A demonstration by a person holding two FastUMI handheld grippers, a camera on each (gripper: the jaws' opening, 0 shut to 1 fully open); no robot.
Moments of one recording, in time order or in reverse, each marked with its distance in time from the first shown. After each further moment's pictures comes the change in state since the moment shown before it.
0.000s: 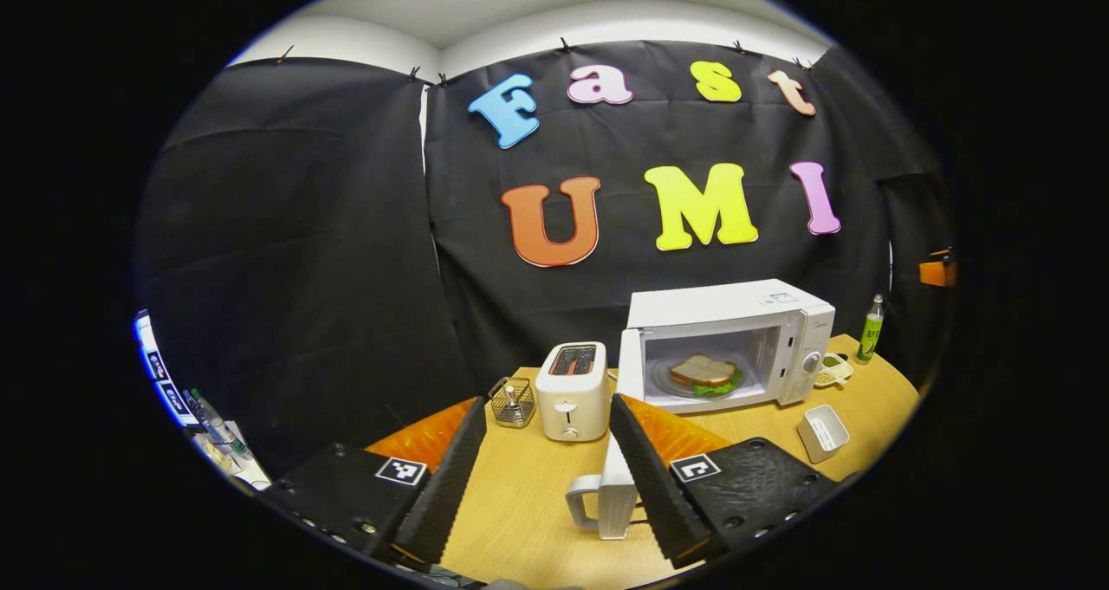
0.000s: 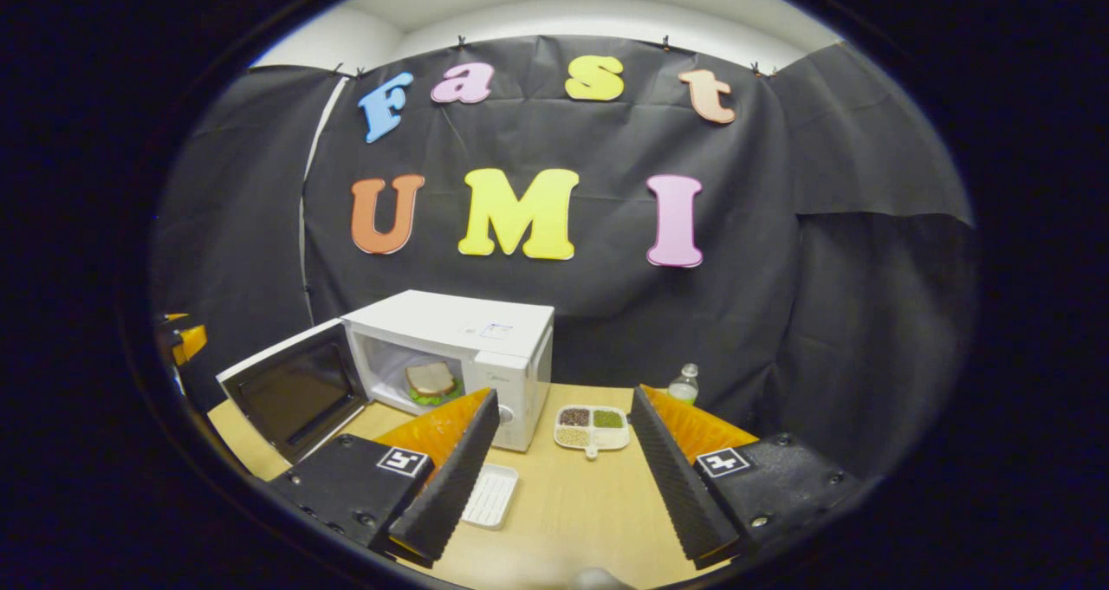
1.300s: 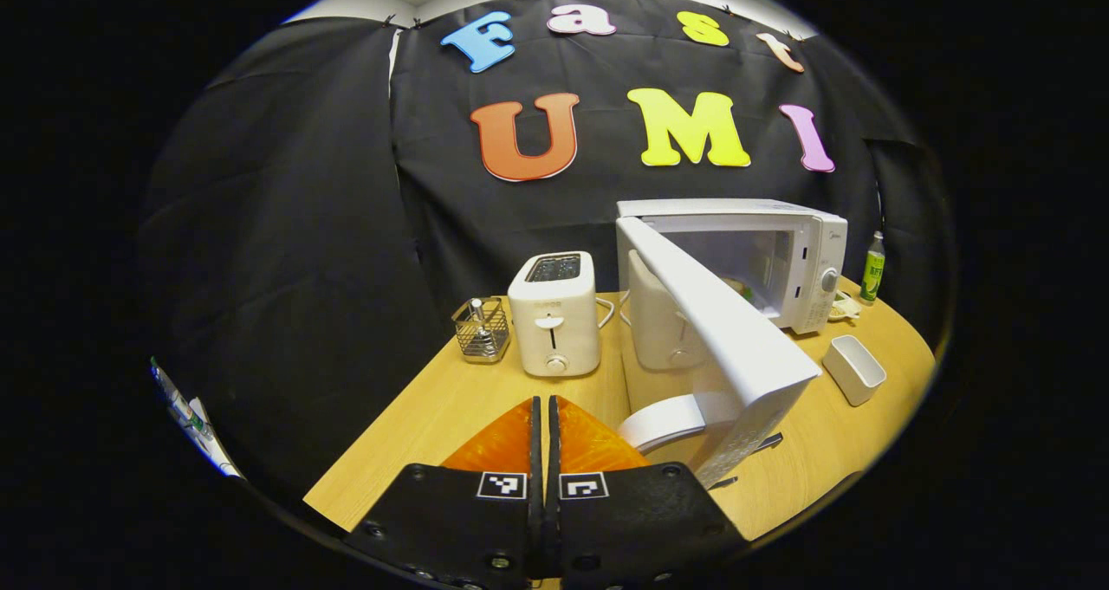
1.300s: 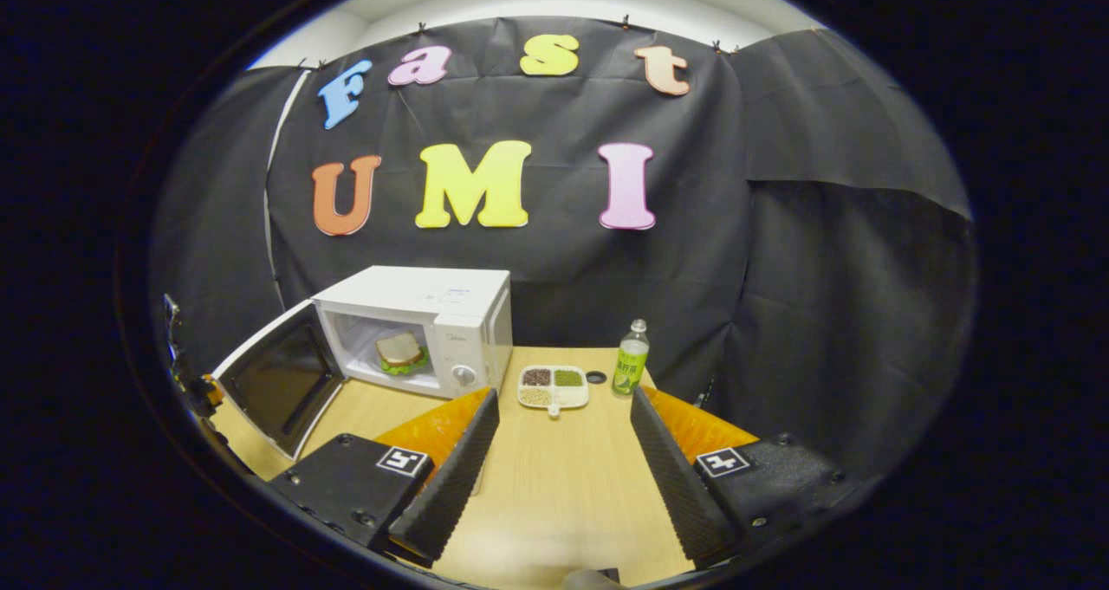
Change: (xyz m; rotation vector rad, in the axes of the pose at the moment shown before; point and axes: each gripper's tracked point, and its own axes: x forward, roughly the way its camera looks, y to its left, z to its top) left arm 0.066 -0.017 -0.130 0.009 0.176 -0.119; right arm -0.044 -0.042 -0.026 0.044 0.124 -0.108
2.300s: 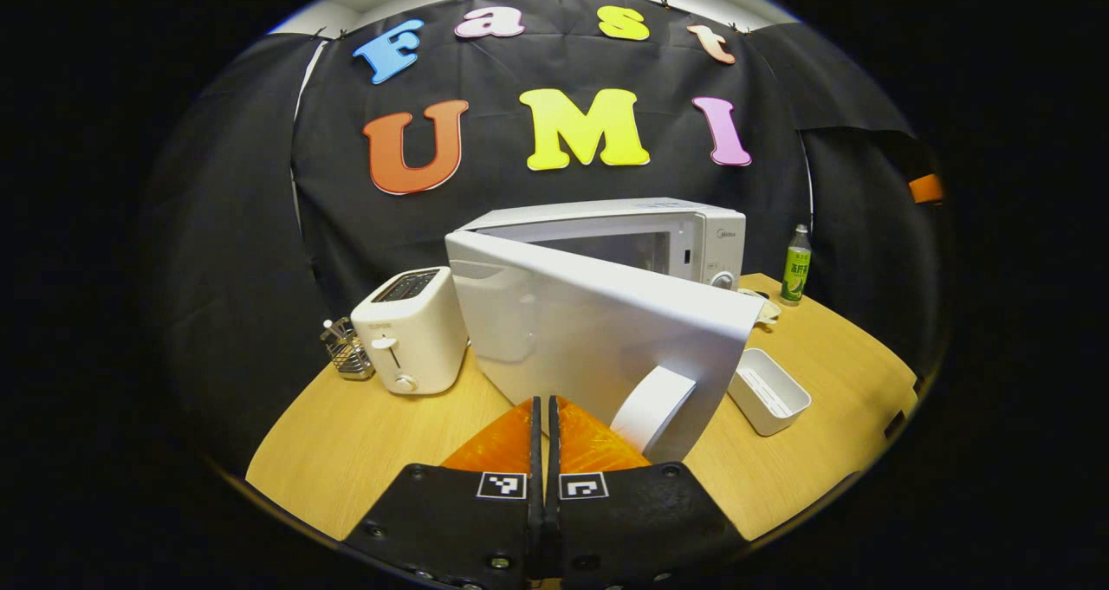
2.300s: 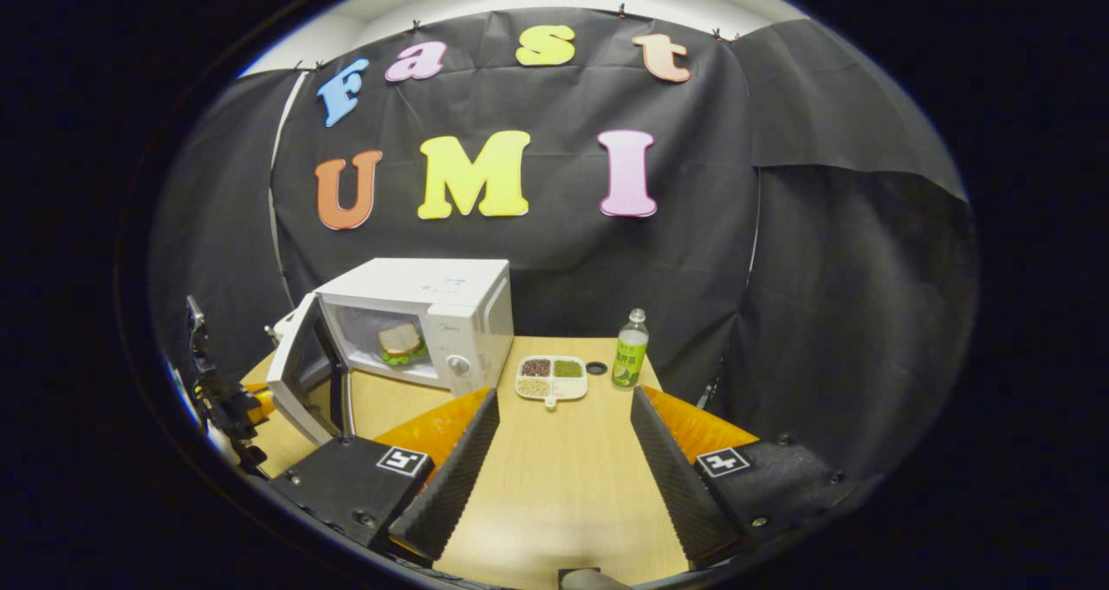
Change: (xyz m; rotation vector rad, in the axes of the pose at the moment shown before) left arm 0.014 -0.175 0.020 0.050 -0.026 -0.235; right arm 0.005 -0.030 -0.008 0.008 0.044 0.035
